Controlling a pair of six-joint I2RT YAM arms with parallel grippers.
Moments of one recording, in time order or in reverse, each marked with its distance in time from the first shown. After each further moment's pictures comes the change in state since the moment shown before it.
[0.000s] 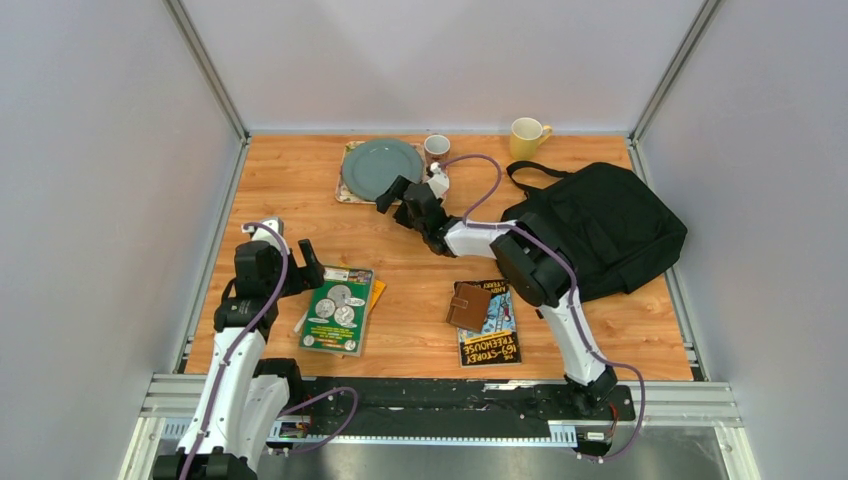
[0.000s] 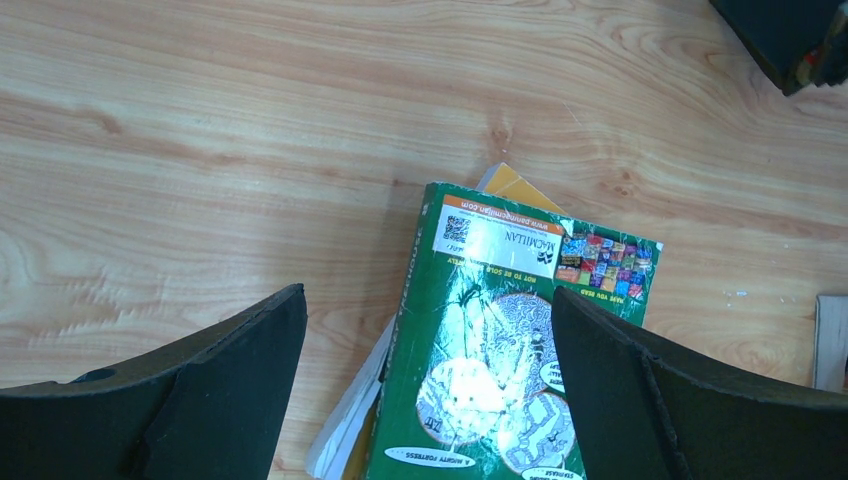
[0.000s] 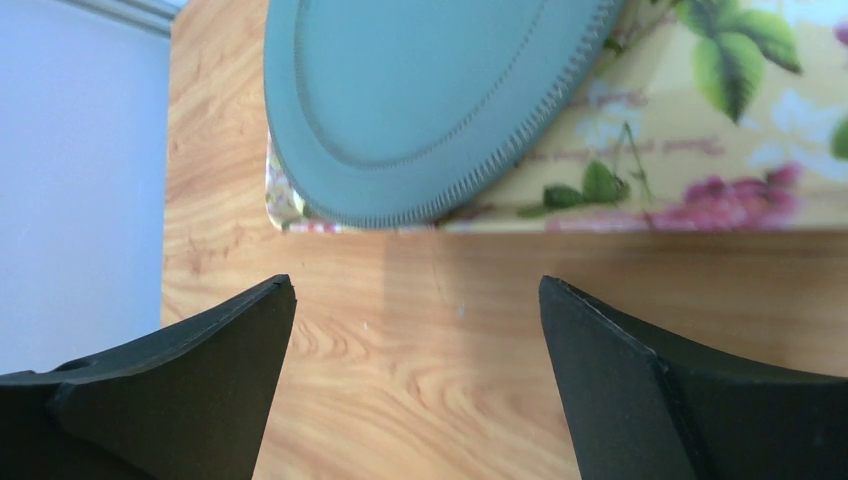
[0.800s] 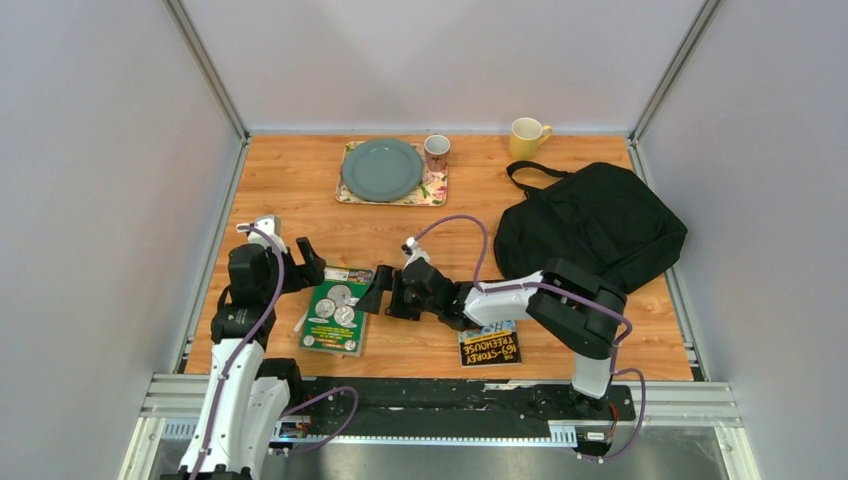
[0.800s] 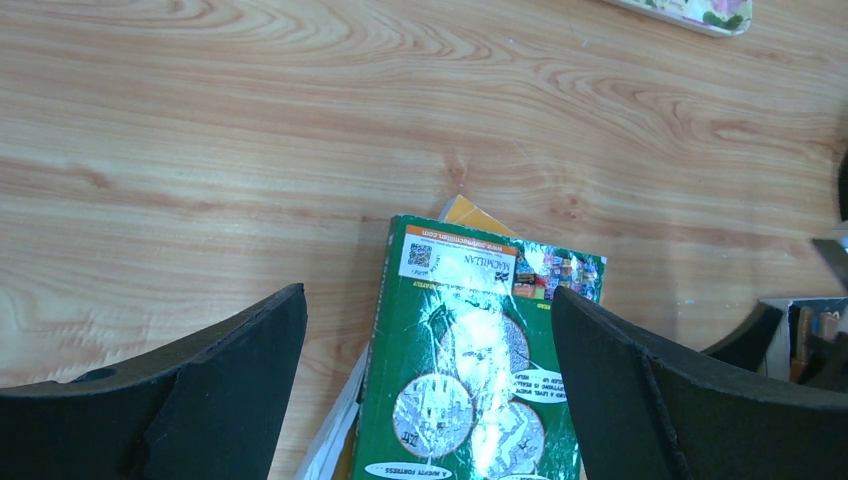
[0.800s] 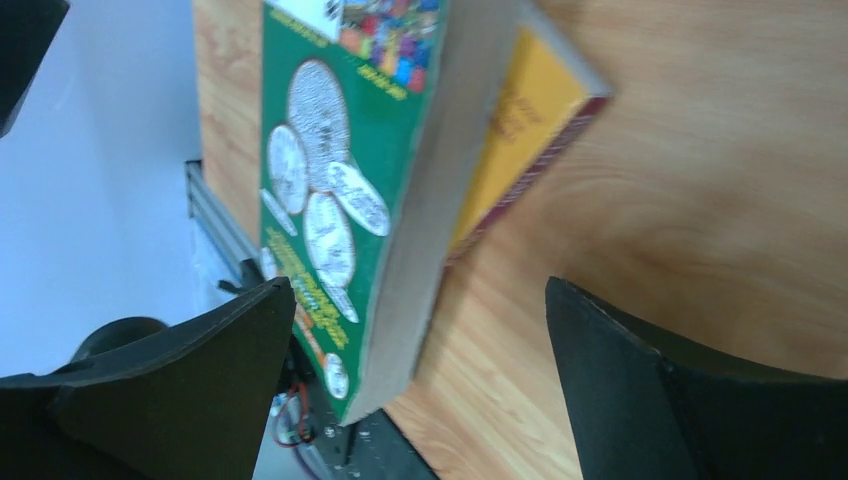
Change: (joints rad) left arm 0.011 -0.072 -0.003 0.036 0.061 0.001; right arm 0.323 -0.488 -0.668 0.026 -0.306 0.088
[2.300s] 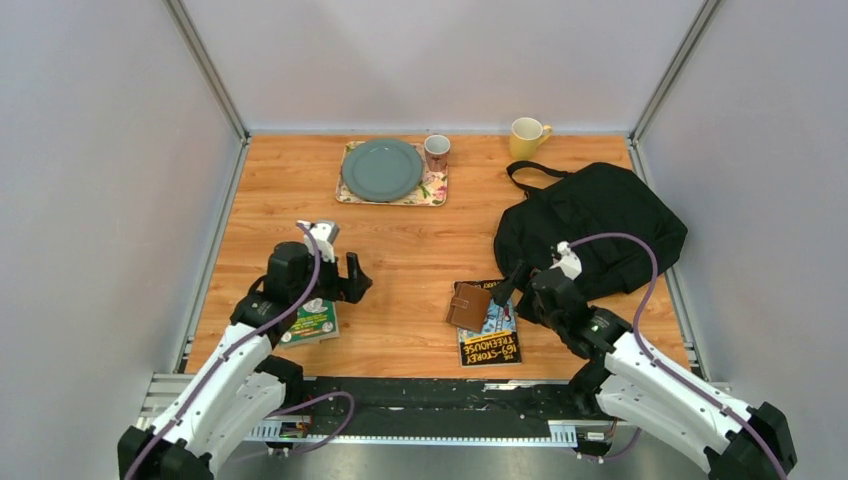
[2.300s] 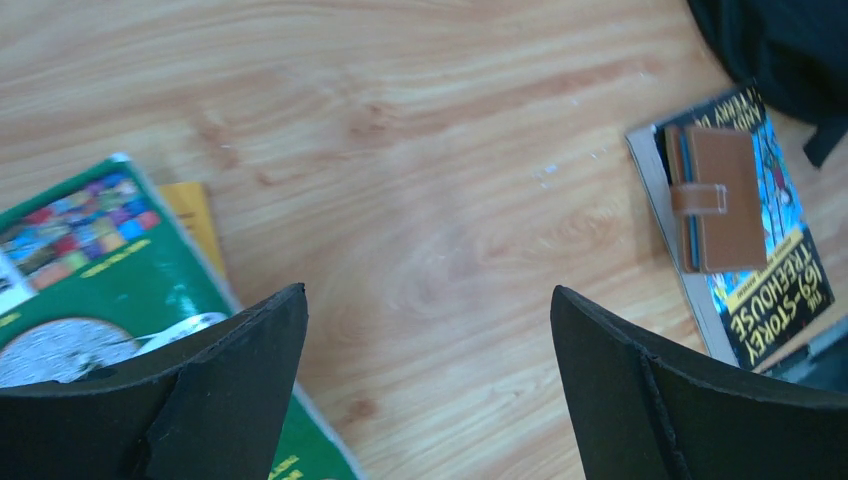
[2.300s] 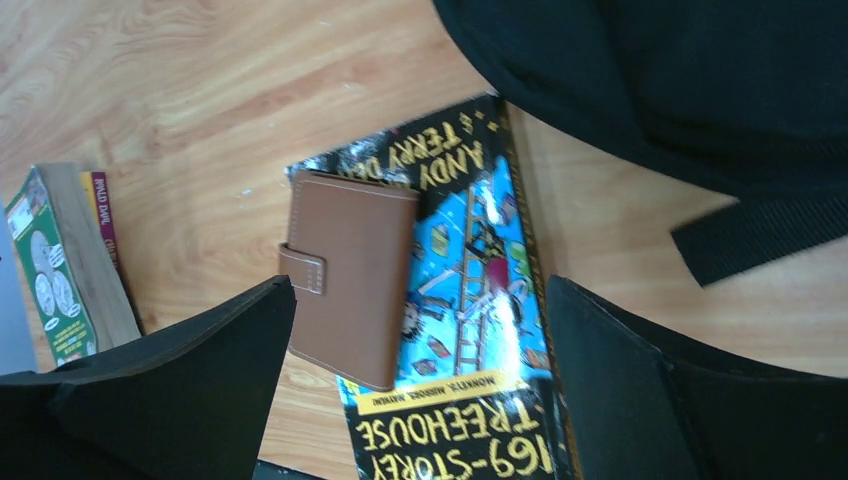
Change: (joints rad) left arm -0.327 0.086 -0.013 0.072 0.074 0.003; right arm -0.359 -1.073 -0.438 -0.744 0.296 -0.143
